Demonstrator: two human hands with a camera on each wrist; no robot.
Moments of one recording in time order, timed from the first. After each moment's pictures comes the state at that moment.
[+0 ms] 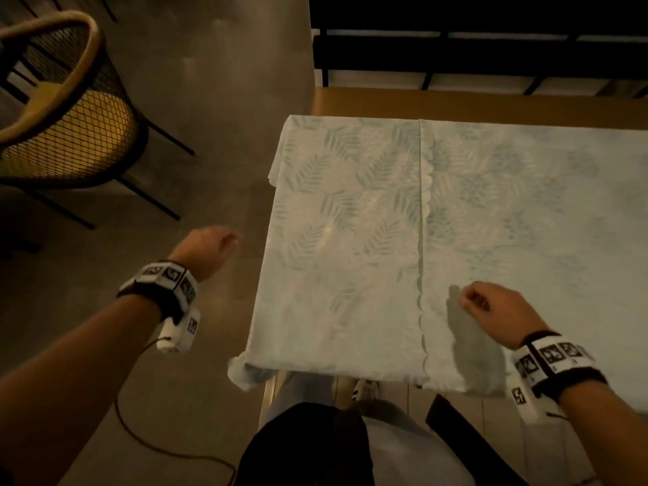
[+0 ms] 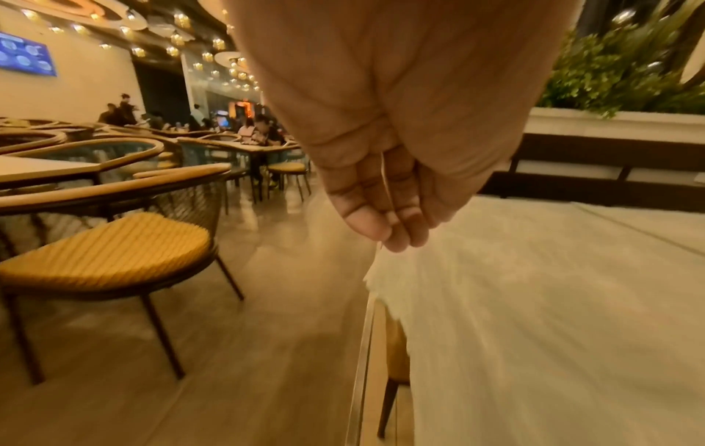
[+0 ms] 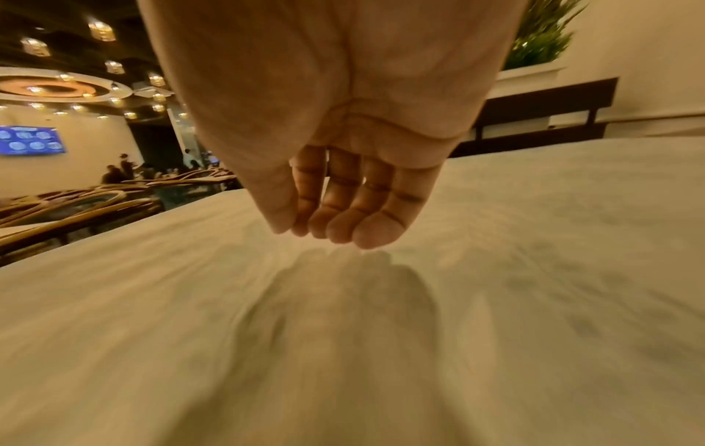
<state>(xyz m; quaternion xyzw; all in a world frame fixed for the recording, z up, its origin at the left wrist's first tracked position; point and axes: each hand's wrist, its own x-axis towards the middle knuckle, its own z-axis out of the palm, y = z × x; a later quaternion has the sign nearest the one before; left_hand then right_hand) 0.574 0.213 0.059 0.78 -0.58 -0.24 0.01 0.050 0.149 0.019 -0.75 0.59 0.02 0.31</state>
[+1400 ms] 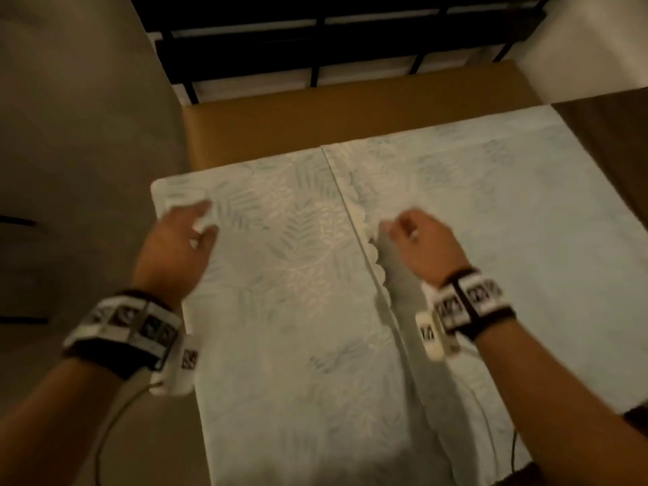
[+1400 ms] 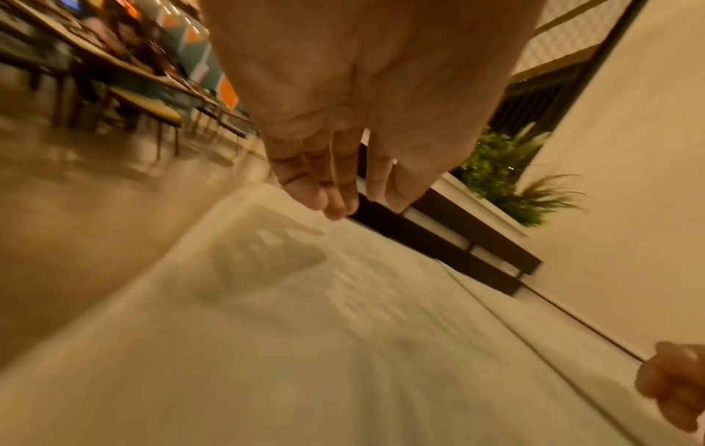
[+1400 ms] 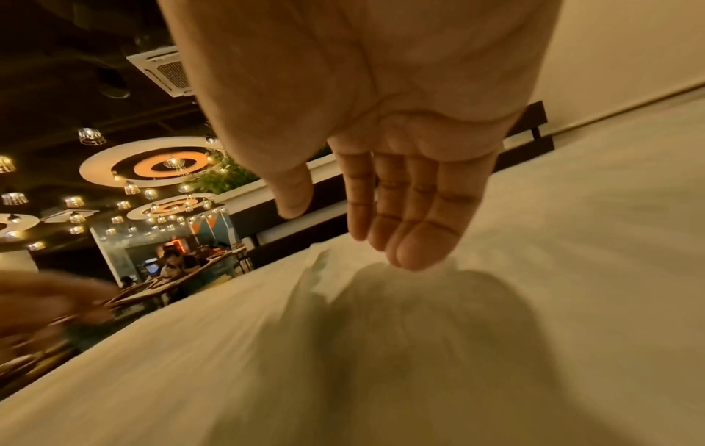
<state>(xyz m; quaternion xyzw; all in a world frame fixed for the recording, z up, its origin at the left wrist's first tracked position) 0.548 -0.041 0.001 0.68 -0.67 -0.21 0.24 0.174 -0.031 0.013 -0.62 0.73 -0.16 0.25</state>
